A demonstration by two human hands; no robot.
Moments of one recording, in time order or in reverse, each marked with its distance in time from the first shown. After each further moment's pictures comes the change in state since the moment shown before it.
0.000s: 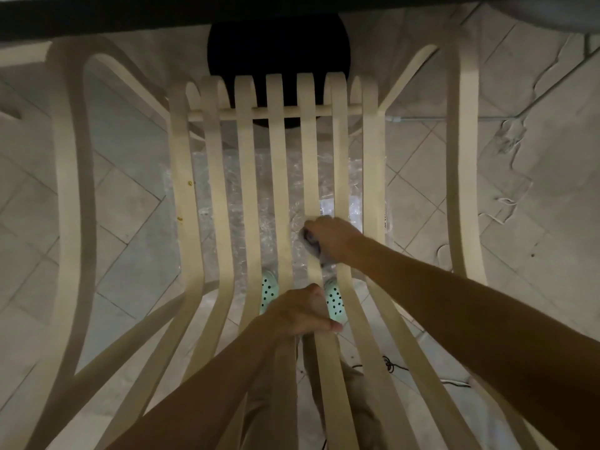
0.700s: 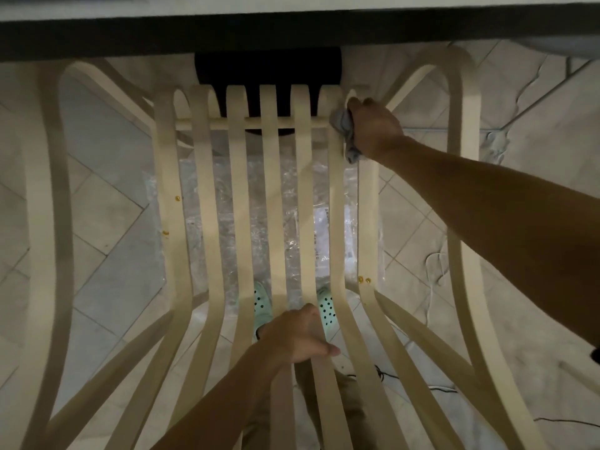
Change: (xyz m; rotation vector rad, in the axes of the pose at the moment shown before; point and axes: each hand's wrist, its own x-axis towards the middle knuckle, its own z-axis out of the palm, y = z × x) left_hand 0.013 -0.015 0.006 -0.059 0.003 -0.041; right_hand 0.054 0.069 -0.170 -0.120 0.548 0.239
